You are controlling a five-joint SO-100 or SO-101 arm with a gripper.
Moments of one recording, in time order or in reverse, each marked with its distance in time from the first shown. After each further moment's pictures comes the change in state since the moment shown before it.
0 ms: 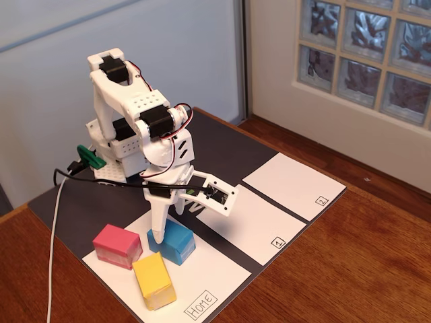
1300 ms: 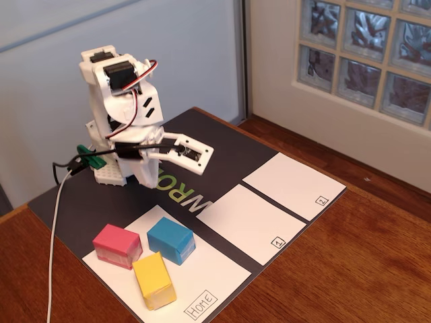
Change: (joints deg) arm 8.0 10.0 -14.3 17.7 -10.6
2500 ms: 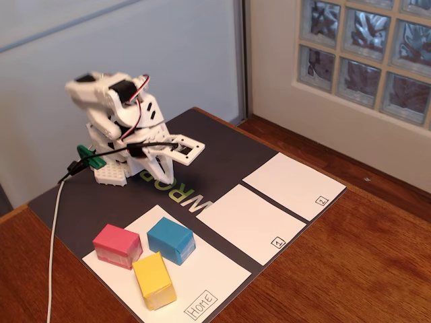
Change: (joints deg) arm -19.0 65.9 72.9 -20.6 33.0
